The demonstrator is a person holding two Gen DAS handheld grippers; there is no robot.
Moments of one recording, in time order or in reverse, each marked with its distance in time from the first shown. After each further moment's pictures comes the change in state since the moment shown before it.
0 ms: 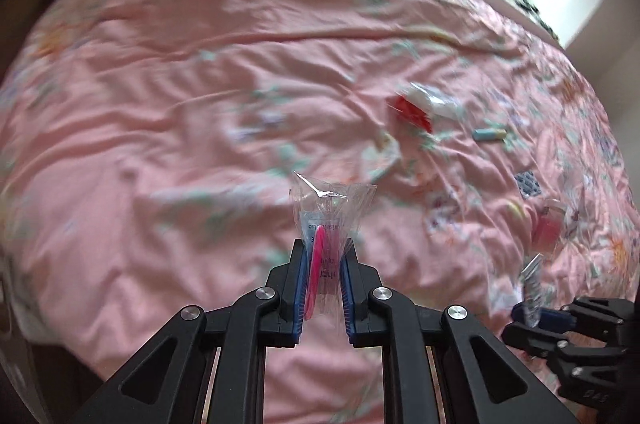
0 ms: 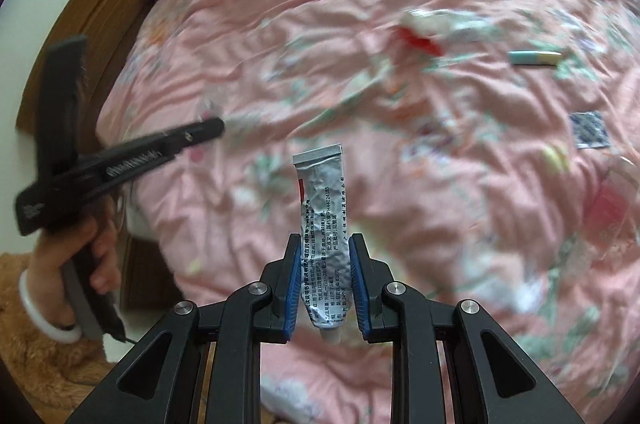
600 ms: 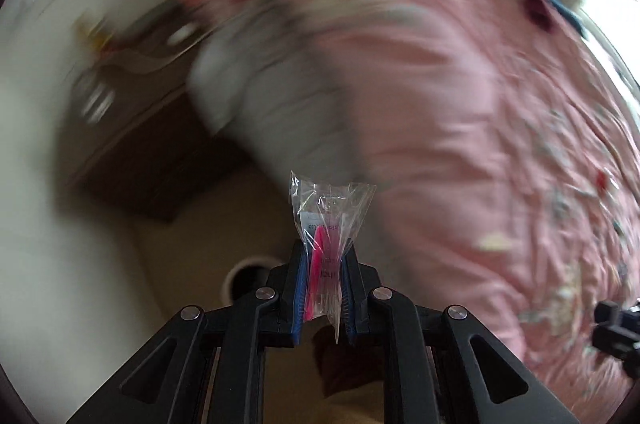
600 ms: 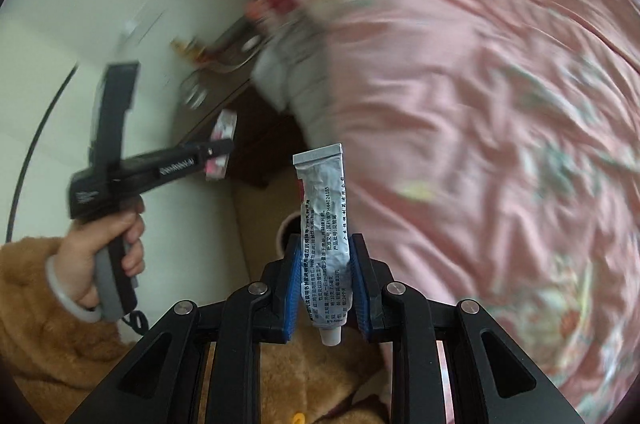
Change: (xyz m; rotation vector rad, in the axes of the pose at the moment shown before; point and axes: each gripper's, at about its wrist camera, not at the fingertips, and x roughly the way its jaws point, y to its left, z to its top) left arm -0.137 0.248 -0.281 -0.741 0.010 0.367; right arm 0.056 0.264 -0.095 -0.637 0.260 0.211
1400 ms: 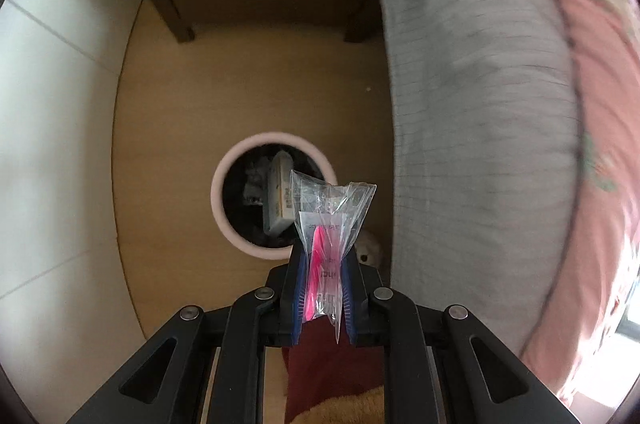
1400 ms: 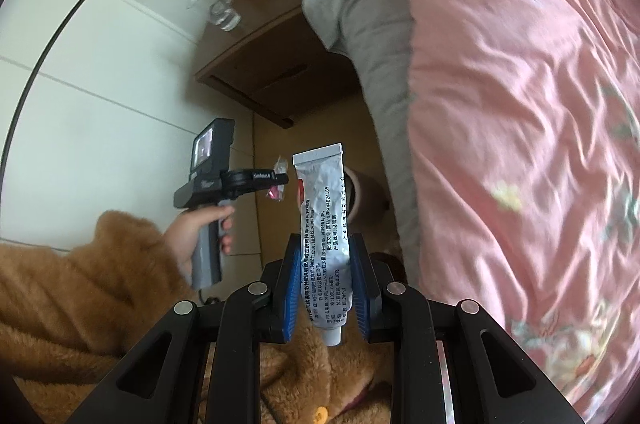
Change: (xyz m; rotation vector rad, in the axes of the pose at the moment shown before) left arm 0.200 0.140 -0.095 -0.543 0.311 -0.096; right arm 0.070 0.045 0.014 -0.124 0.217 0.039
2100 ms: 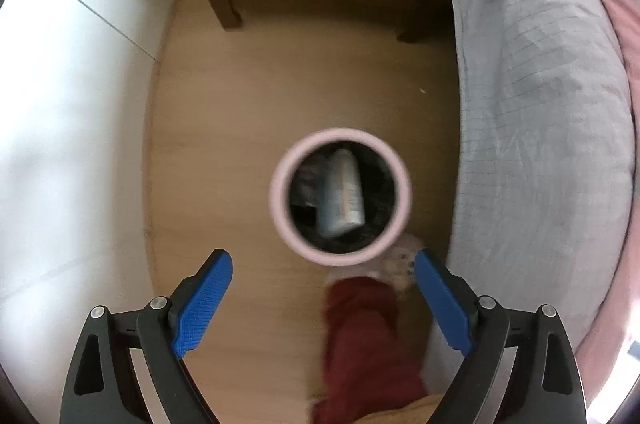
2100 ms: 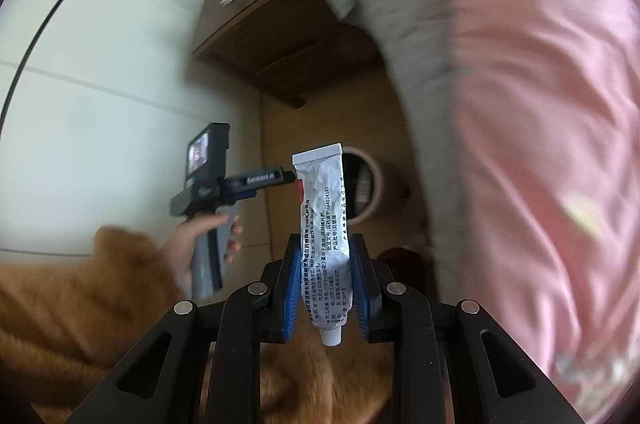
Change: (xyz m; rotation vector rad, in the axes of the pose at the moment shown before) left arm -0.001 0.056 -0.012 -0.020 -0.028 0.137; right arm 0.098 0.025 0.030 -0.036 0.106 0.070
